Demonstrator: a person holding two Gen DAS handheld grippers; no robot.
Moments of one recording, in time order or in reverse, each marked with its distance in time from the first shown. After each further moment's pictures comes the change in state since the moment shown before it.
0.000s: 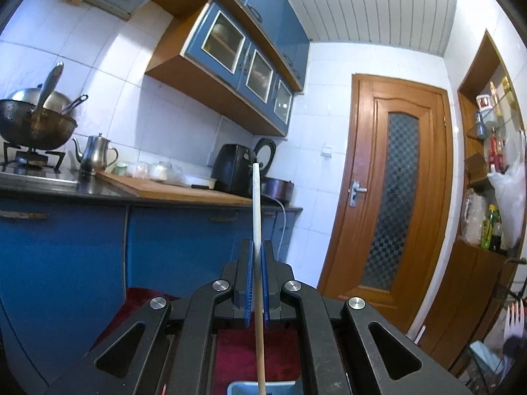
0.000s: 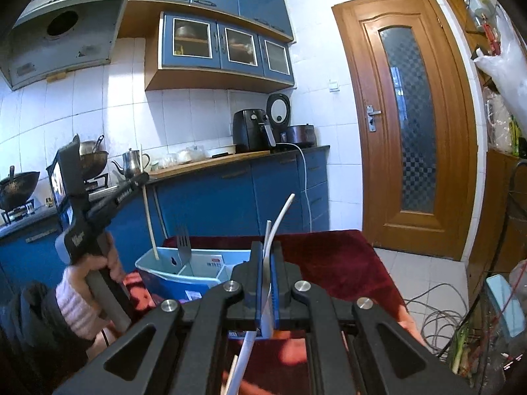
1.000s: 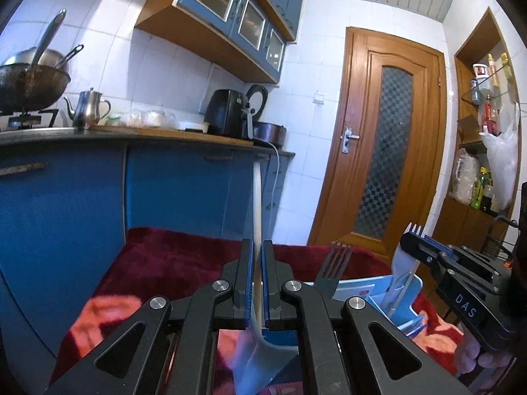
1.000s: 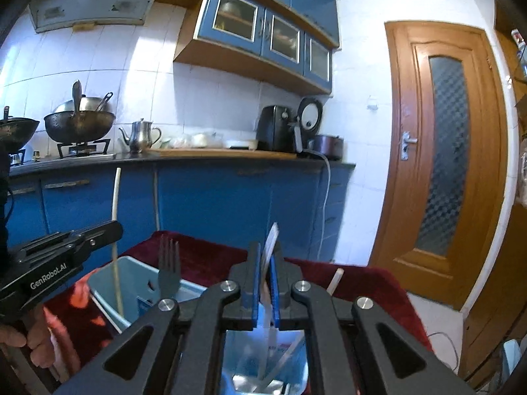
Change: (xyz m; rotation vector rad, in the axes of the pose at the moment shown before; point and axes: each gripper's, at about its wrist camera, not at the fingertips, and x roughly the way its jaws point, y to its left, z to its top) left arm -0.014 0.020 -0.046 0.013 0.233 -0.044; right arm 0.120 0.043 0.001 -0.217 -0.010 0.031
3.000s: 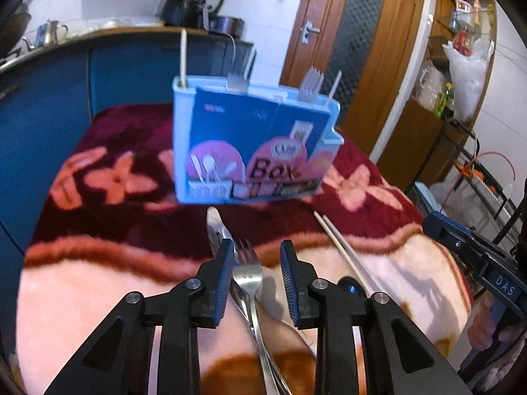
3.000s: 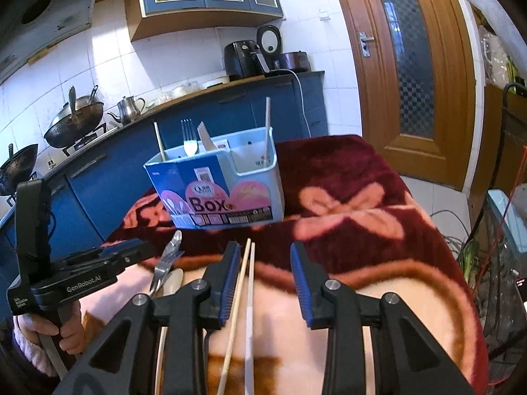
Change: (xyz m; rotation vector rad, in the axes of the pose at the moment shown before) left arm -0.070 -0.043 -0.089 0.059 0.513 -0.160; right arm -0.151 -0.014 -0.085 0.313 0.320 0.004
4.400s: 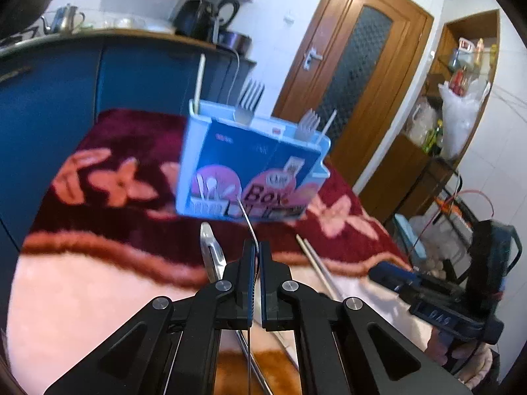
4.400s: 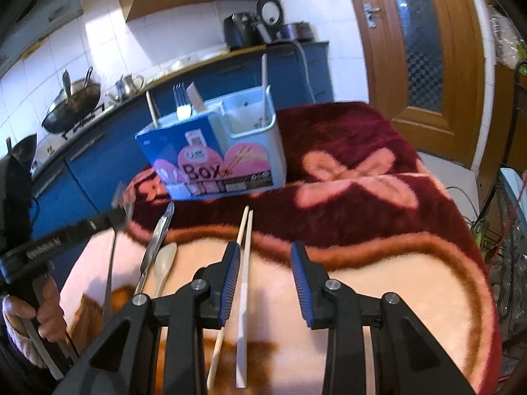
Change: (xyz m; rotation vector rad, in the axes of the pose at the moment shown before) left arm -0.038 0.013 0.006 -0.118 -0.118 -0.080; right arm 0.025 -0.006 -0.009 0.005 0.152 0.043
